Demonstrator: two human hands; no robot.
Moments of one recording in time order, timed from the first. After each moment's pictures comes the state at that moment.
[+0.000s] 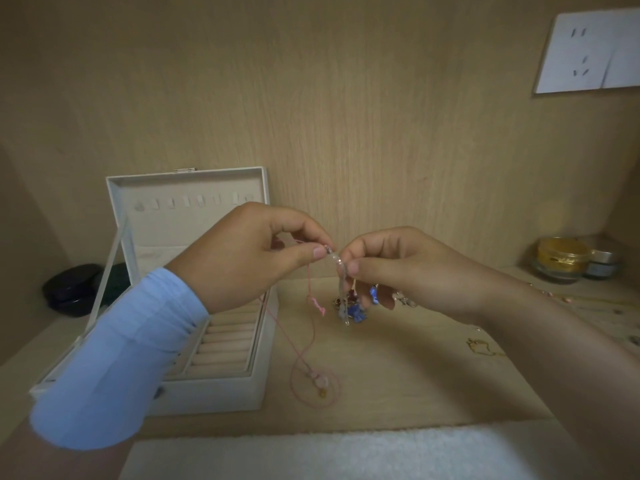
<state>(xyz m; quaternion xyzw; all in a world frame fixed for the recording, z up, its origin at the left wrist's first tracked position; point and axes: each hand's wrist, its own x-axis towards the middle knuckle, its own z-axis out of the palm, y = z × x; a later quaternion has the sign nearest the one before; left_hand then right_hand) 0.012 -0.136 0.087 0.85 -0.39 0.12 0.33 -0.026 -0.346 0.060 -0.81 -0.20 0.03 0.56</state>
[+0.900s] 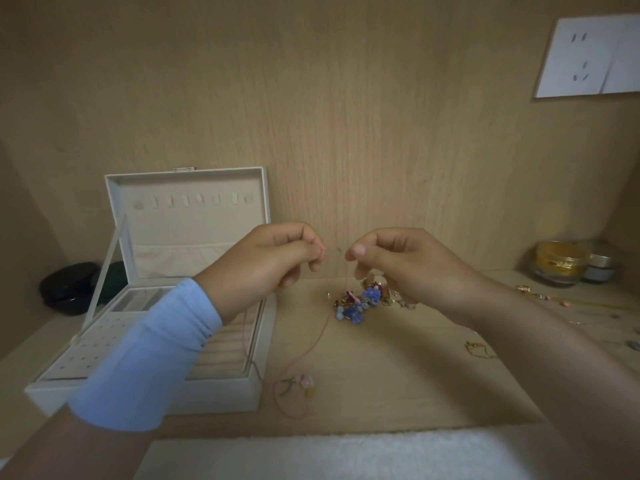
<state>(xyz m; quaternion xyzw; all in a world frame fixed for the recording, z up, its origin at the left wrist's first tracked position) 0.027 -0.148 0.065 0.78 -0.30 -0.05 0.54 -0.013 -0.354 0.047 -0.83 -0.08 -0.06 0.55</state>
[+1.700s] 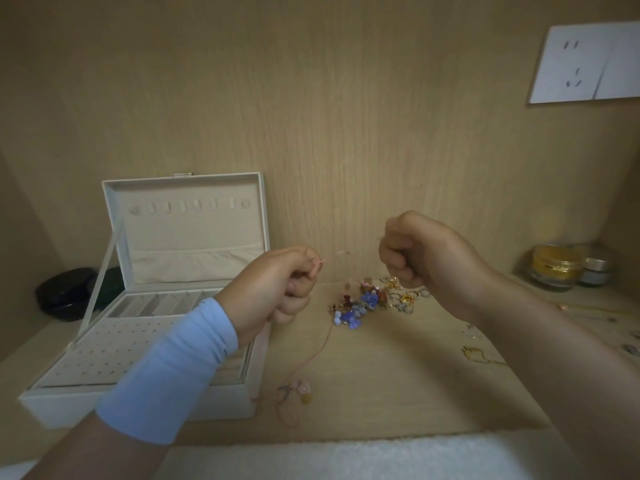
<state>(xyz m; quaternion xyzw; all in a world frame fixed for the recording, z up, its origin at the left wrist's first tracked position) 0.035 -0.161 0.043 0.70 -0.18 -0.21 0.66 -0.009 -0.368 0.055 -0.76 -0.06 -0.06 0.65</state>
